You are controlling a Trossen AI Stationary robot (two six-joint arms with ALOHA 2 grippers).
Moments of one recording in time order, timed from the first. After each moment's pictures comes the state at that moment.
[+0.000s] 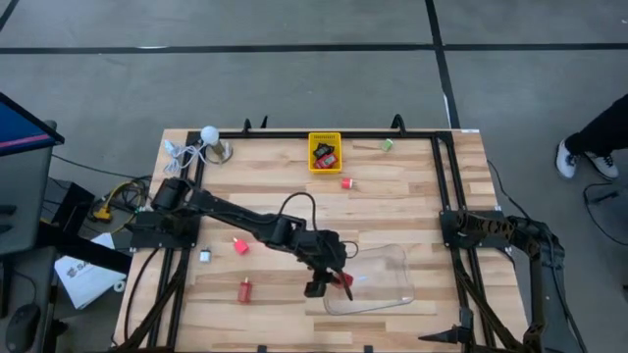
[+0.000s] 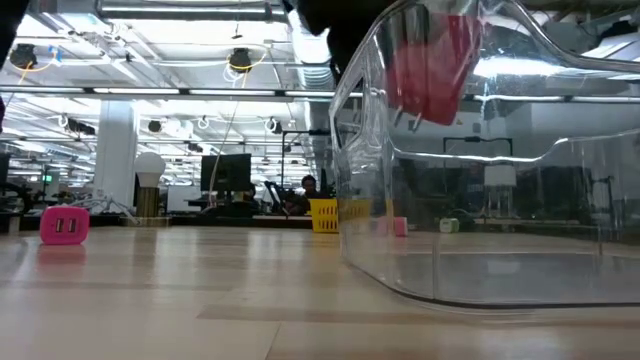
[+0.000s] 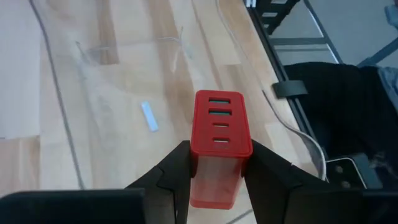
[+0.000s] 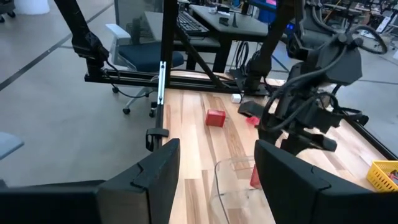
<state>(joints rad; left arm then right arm) -0.26 1.94 1.49 -0.30 0.17 -0.16 1.33 1.93 1.99 -1.30 1.28 1.09</state>
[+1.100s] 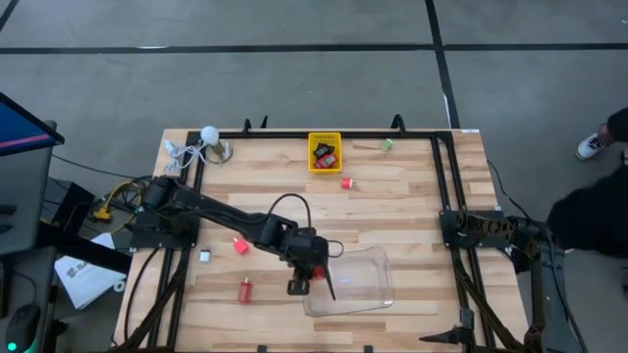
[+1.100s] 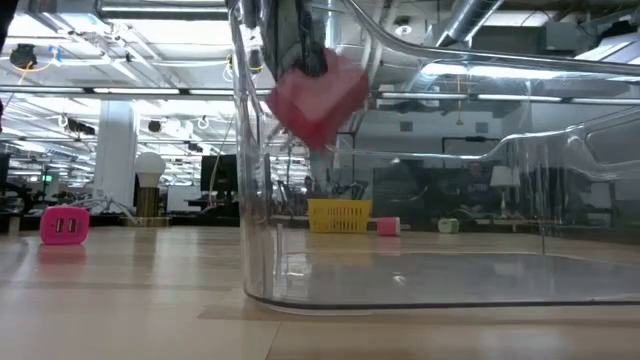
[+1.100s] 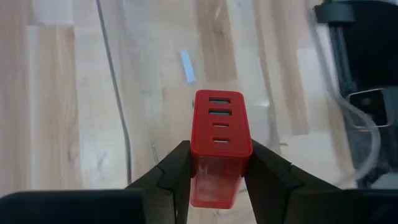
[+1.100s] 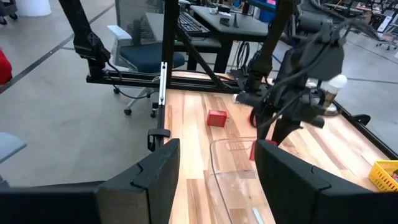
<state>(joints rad) -0.30 1.86 1.49 -0.65 0.05 -0.24 1.33 1.93 1.99 -1.30 1.28 1.09</state>
